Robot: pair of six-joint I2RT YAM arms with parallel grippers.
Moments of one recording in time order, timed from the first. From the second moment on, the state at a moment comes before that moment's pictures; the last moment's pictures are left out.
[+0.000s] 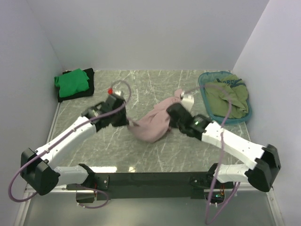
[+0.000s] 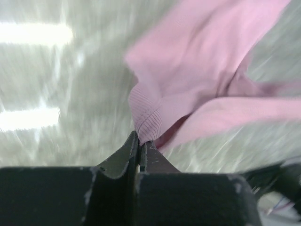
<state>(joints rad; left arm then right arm) -0.66 1.21 1.01 -0.73 -0.09 -0.73 0.83 1.23 0.93 -0.63 0.51 0.88</state>
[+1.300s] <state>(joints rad) -0.46 1.15 2.00 -0.16 -0.02 -0.39 0.77 1.17 2.04 -0.46 0.19 0.04</state>
